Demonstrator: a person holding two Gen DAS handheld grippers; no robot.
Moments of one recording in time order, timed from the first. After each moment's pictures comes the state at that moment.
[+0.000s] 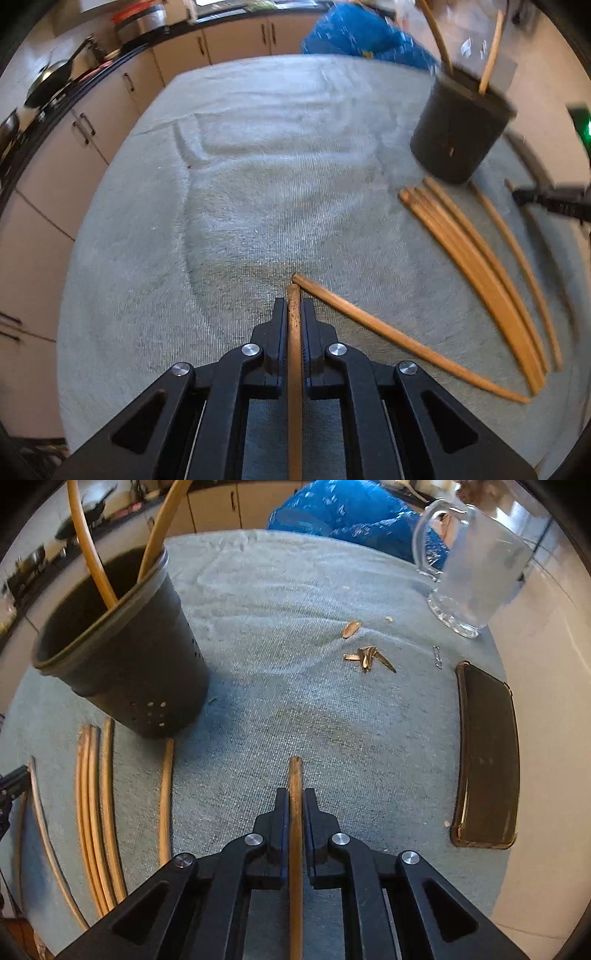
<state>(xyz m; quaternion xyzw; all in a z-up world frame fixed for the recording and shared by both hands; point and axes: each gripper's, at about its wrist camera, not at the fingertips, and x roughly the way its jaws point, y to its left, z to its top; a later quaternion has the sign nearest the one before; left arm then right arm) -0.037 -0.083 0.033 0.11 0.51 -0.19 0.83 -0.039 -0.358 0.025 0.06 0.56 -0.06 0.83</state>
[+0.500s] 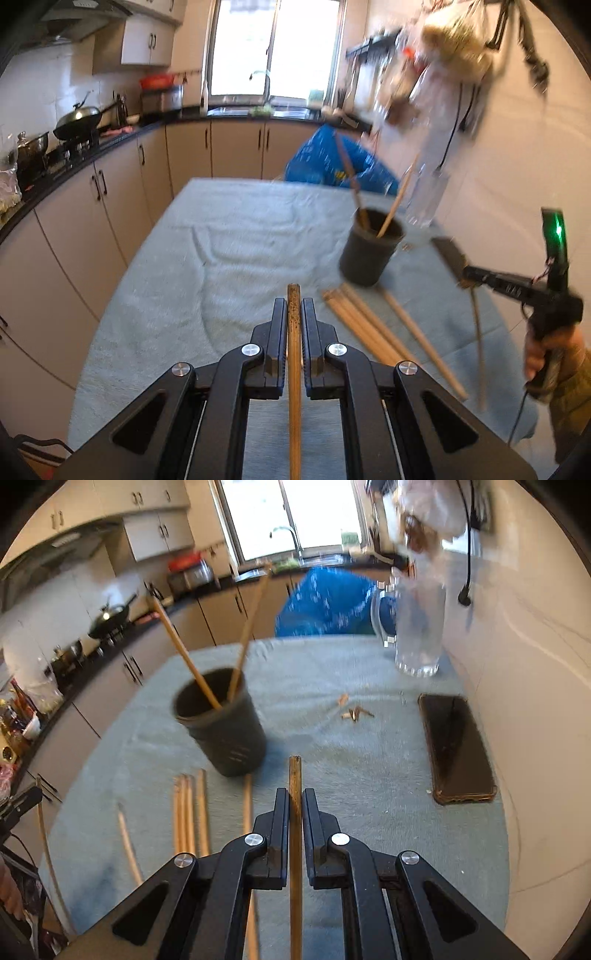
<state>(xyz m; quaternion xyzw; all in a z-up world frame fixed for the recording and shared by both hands) -0.125 -0.057 0.150 0.02 0.33 -0.24 0.91 -0.144 -0.332 0.108 0.13 0.37 -0.05 0.92</state>
